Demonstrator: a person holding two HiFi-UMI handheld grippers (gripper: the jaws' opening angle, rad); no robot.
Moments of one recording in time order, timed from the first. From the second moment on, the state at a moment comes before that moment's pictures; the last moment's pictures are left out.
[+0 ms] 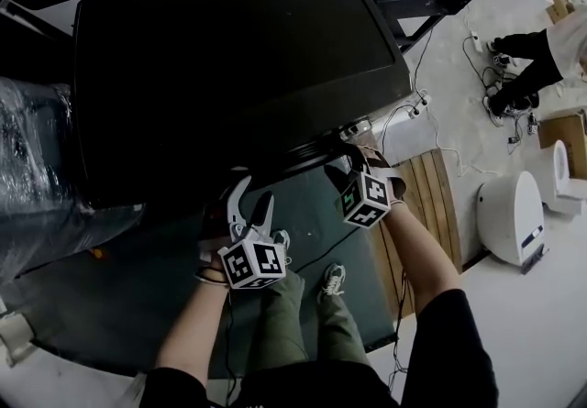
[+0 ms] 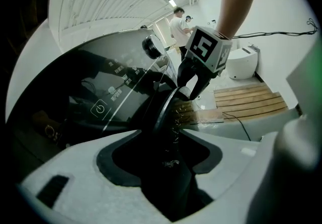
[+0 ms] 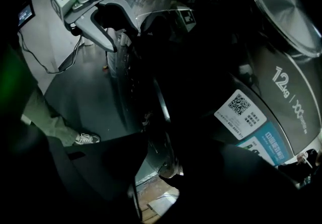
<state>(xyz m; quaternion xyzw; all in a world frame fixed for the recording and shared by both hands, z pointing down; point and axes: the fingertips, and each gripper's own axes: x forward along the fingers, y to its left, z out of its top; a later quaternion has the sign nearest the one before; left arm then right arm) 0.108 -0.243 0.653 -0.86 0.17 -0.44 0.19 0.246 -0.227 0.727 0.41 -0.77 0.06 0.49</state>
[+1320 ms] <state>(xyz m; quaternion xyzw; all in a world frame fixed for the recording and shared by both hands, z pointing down) 0.062 -0.156 0.650 -0.86 0.15 -0.43 0.22 0.180 -0.080 0.740 0.47 -0.76 0.13 0.43</state>
